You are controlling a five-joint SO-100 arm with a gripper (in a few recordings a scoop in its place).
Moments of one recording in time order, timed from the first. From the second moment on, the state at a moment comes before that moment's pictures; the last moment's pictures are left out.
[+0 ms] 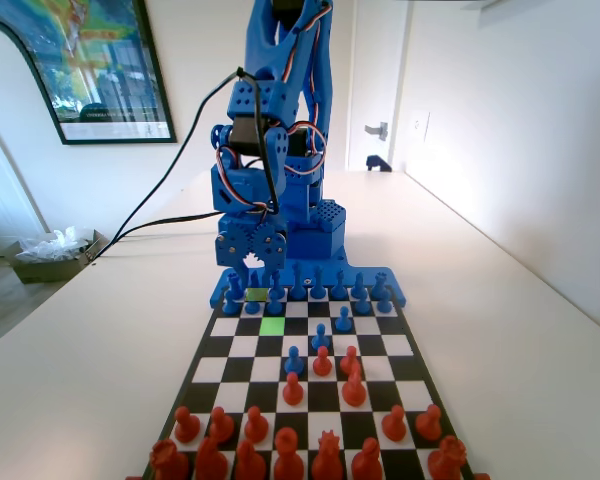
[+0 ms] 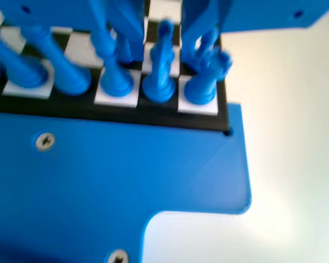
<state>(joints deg) 26.5 106.0 158.3 25.4 -120.6</state>
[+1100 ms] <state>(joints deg) 28.4 105.8 158.4 24.6 -124.2</state>
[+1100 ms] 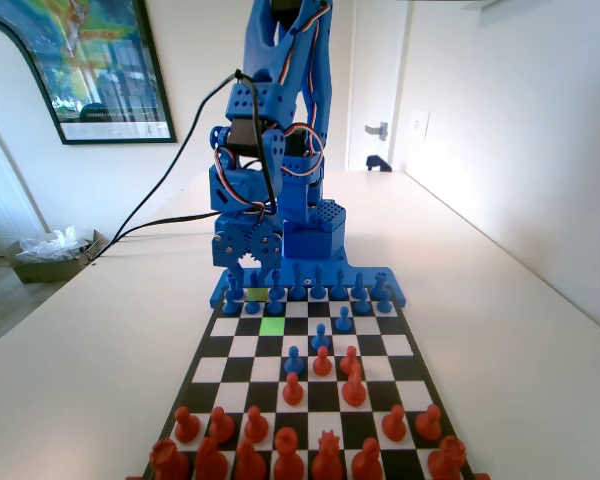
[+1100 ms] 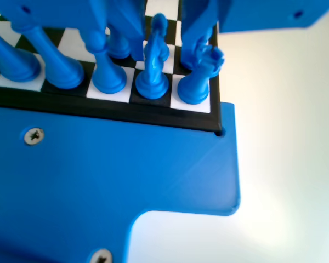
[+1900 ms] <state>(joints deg) 29.9 105.8 159.4 23.6 -128.1</state>
